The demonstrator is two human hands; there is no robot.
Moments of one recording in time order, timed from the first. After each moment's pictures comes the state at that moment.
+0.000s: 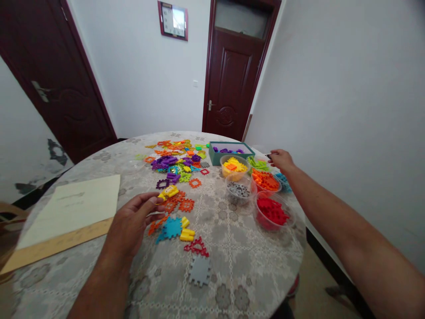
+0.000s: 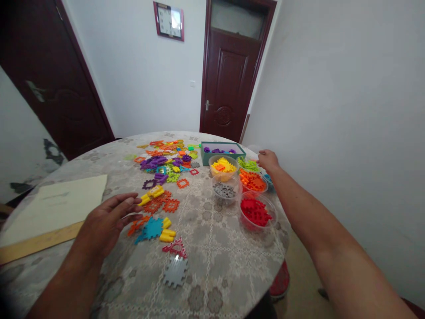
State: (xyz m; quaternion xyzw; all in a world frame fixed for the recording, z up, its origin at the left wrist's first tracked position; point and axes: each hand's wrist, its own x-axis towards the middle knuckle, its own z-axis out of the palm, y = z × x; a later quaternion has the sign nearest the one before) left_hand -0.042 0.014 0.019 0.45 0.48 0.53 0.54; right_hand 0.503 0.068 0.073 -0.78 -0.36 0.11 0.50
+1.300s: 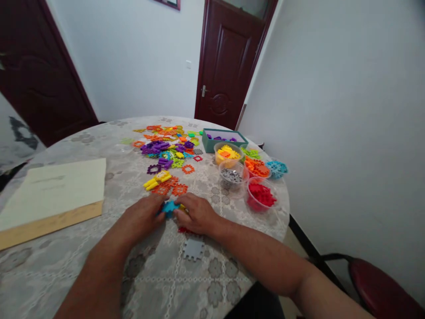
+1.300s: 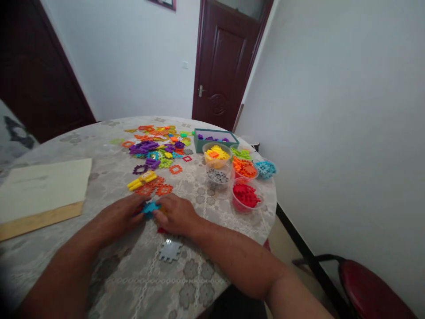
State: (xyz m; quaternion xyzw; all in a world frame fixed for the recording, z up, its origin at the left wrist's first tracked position) left_hand -0.048 0.026 -0.028 0.88 0.42 0.12 0.16; right_hand 0.172 -0.035 -0.039 -0.50 -0.81 0.12 0.28
